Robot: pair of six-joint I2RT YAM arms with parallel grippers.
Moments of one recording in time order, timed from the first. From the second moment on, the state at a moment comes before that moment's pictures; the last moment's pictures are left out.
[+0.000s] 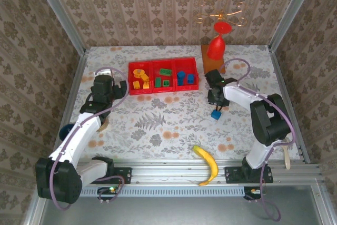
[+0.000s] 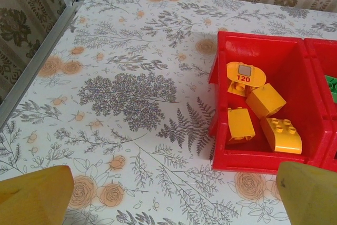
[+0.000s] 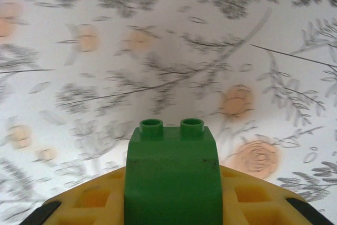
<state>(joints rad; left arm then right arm) -0.25 1.09 0.79 -0.27 -0.26 -0.23 0.35 1.74 1.13 -0.67 0.24 0.57</state>
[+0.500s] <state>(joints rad) -0.24 1.08 0.77 -0.26 -0.25 -0.25 0.61 1.91 1.59 -0.67 0.25 0.46</state>
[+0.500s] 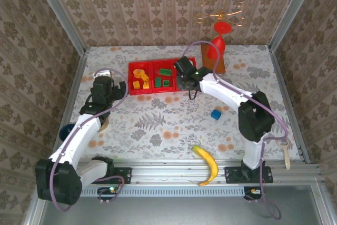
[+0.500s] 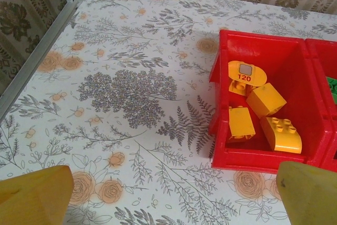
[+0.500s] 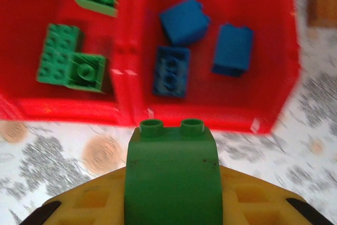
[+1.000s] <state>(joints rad) -0.23 1.06 0.76 -0.26 -0.24 -0.25 0.62 2.28 2.08 -0.71 0.20 0.33</state>
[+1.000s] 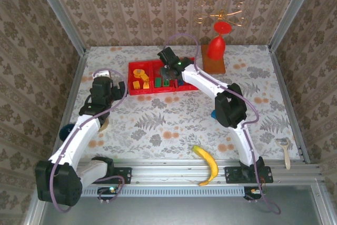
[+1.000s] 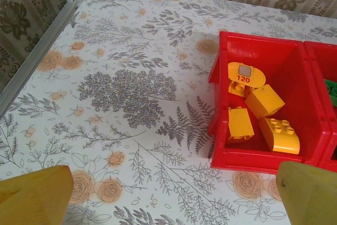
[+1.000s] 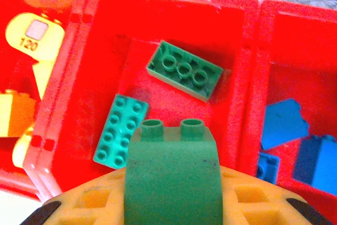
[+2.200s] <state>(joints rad) -0.20 0.98 0.73 -0.27 -0.26 -0.28 0.64 1.68 1.37 -0.74 0.30 0.52</state>
